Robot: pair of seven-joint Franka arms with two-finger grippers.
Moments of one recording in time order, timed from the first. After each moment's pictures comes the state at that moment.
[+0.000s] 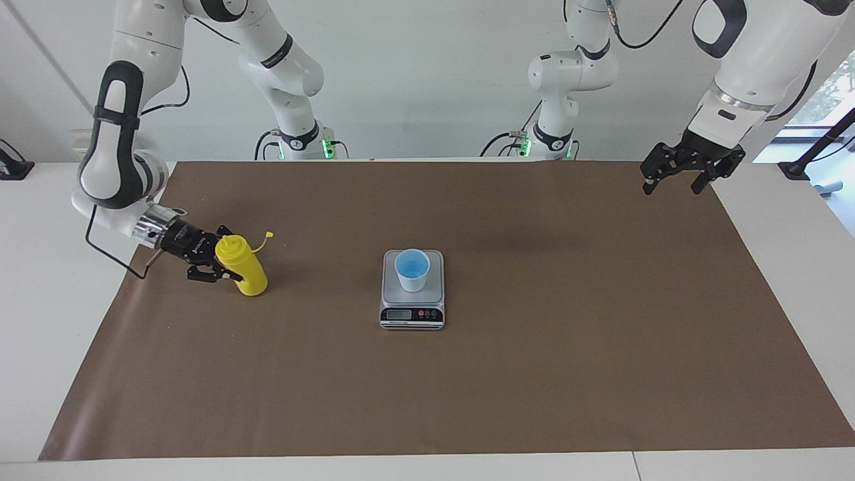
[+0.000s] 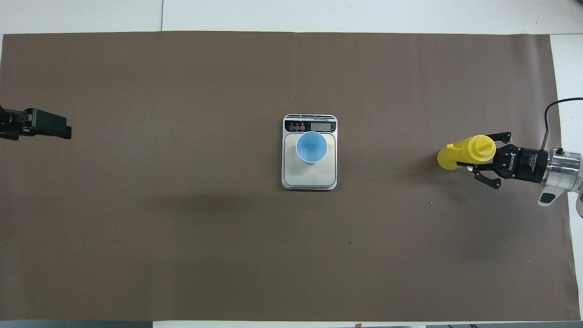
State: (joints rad) left arm 0.01 -0.01 -0.07 -1.60 -0.02 1.61 0.00; right arm -0.49 0.28 0.06 -2.14 1.12 1.88 0.73
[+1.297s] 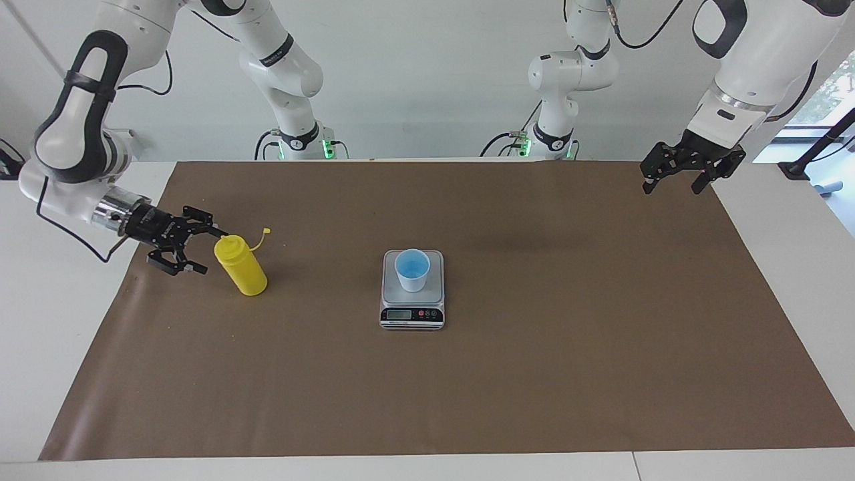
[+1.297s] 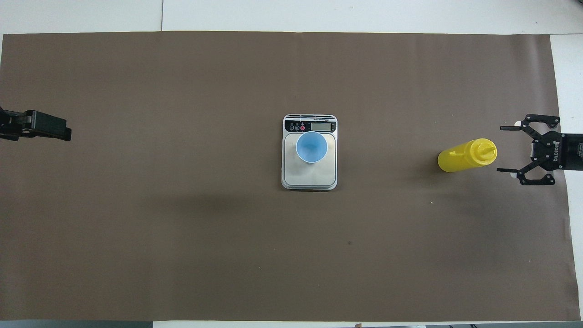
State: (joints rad) left arm 0.01 -0.01 -0.07 -1.60 -0.02 1.60 0.03; right arm -0.53 0.19 0.05 -1.94 0.86 1.68 0.78
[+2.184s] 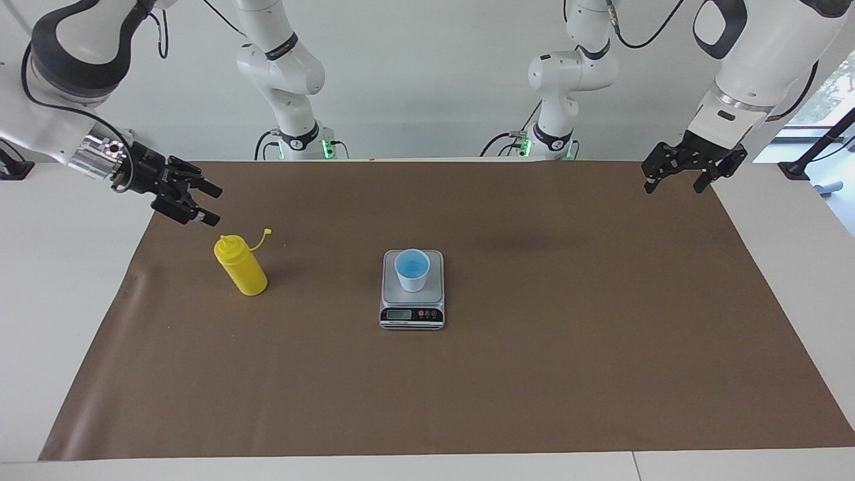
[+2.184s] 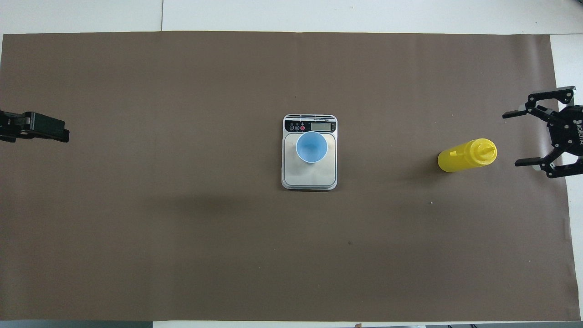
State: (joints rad) left arm 0.01 -0.01 -0.07 -1.60 0.00 1.60 0.03; right arm -0.33 0.03 0.08 -1.75 0.55 1.62 0.77
